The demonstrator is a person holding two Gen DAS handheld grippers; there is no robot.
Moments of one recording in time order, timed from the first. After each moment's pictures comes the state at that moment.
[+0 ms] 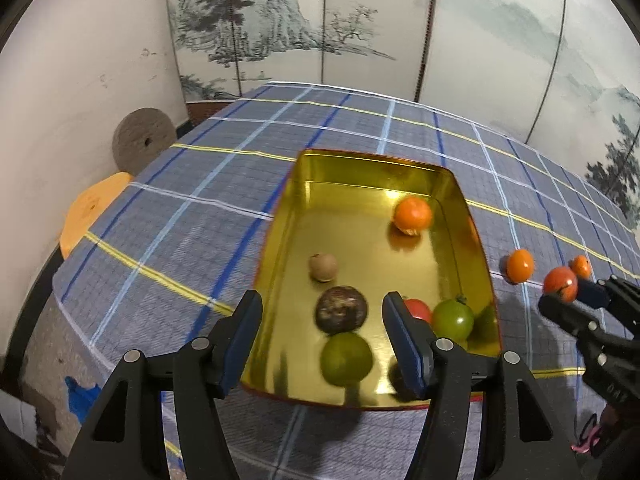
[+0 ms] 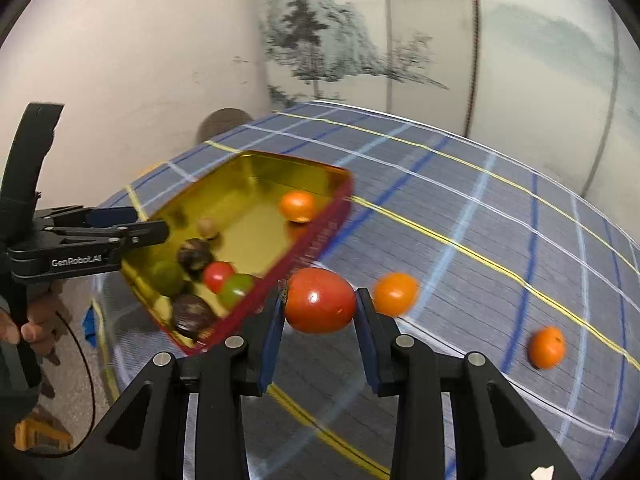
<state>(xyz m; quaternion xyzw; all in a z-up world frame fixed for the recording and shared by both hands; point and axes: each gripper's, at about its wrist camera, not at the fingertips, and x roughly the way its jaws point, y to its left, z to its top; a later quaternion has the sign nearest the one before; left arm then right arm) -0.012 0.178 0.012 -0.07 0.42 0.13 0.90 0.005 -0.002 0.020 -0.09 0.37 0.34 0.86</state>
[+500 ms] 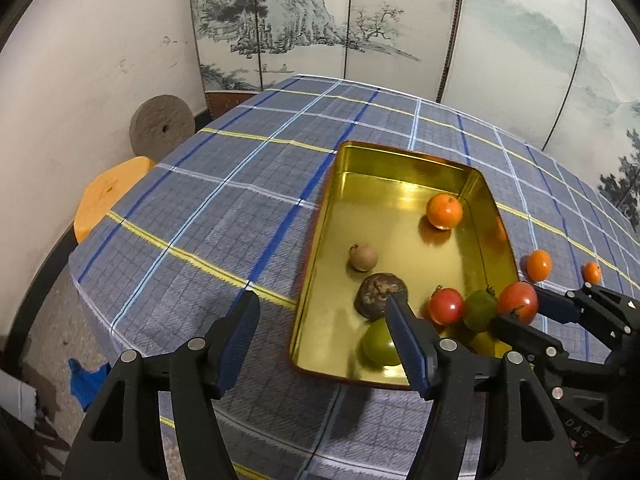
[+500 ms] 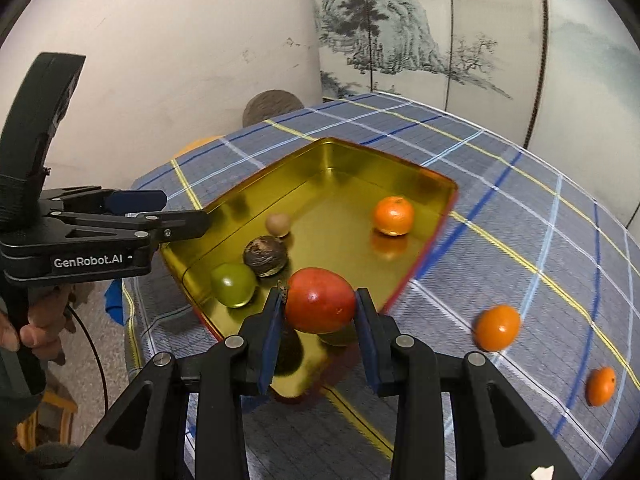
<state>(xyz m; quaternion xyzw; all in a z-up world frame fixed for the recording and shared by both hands) -0.030 0.199 0.009 -0.09 0.42 0.16 0.89 -0.007 0.066 0.008 -0.12 0.38 0.41 0.82</state>
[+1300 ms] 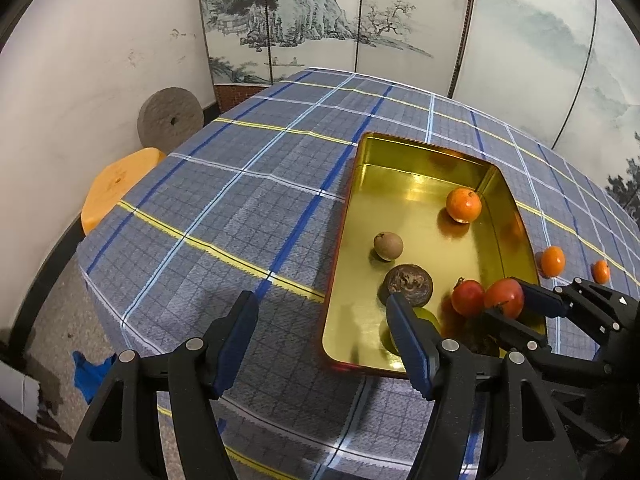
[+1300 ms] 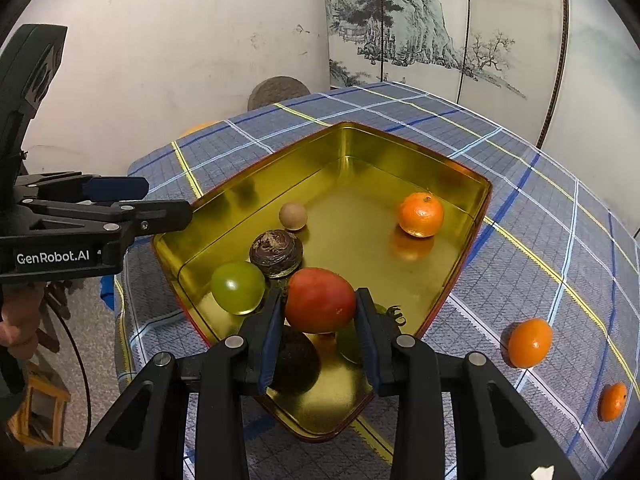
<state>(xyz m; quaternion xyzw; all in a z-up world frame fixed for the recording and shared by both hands) -0.036 0.213 0.003 -0.09 0.43 0.17 0.88 -0.007 0.094 -0.008 -0.15 0.38 0.41 0.81</state>
